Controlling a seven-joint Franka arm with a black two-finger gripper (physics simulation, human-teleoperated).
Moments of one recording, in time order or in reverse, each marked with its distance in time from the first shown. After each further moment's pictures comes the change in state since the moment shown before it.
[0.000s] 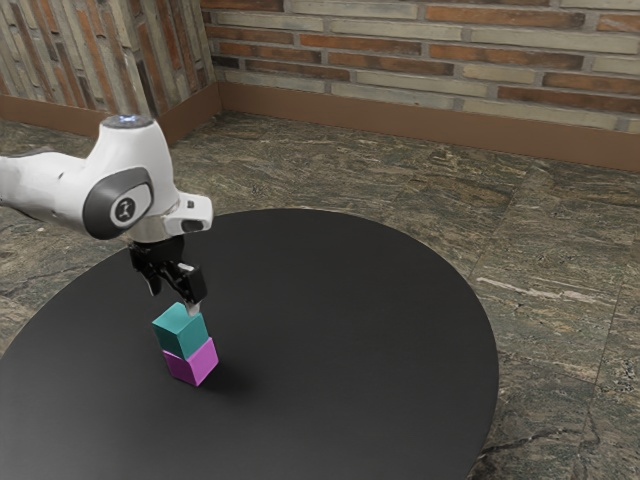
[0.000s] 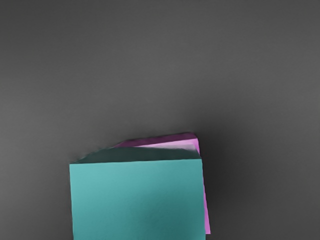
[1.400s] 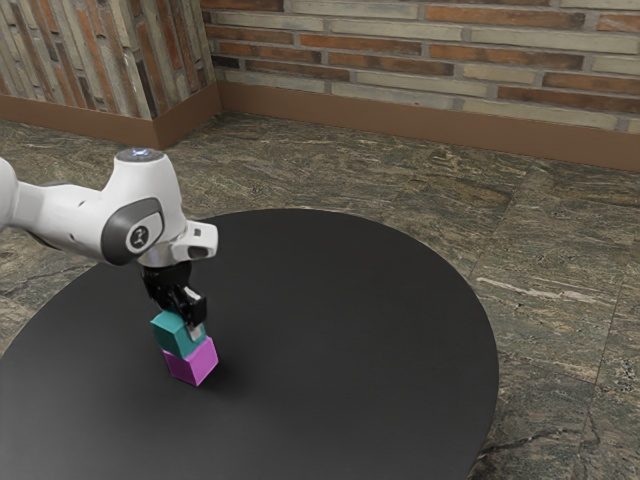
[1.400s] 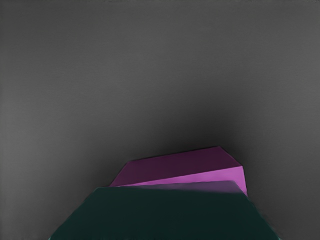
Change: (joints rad) arm 0.036 0.149 0.000 -0.002 -0.002 0.121 0.070
